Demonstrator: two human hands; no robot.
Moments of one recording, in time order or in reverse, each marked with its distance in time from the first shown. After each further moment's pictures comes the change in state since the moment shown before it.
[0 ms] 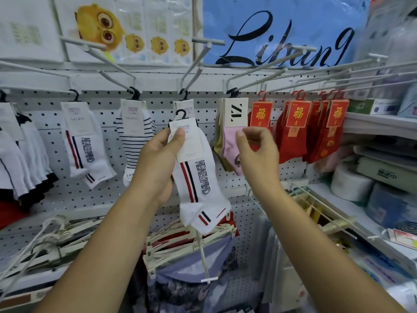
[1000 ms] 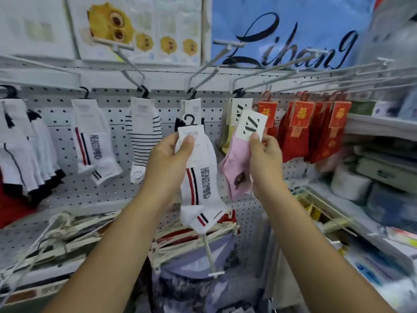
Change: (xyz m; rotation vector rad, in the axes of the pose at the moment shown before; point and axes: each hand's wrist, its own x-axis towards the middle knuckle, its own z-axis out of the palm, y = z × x) left_hand -0.012 -0.006 -0.009 0.245 0.006 0.109; right_hand -0.009 -0.005 0.008 0.159 0.088 0.249
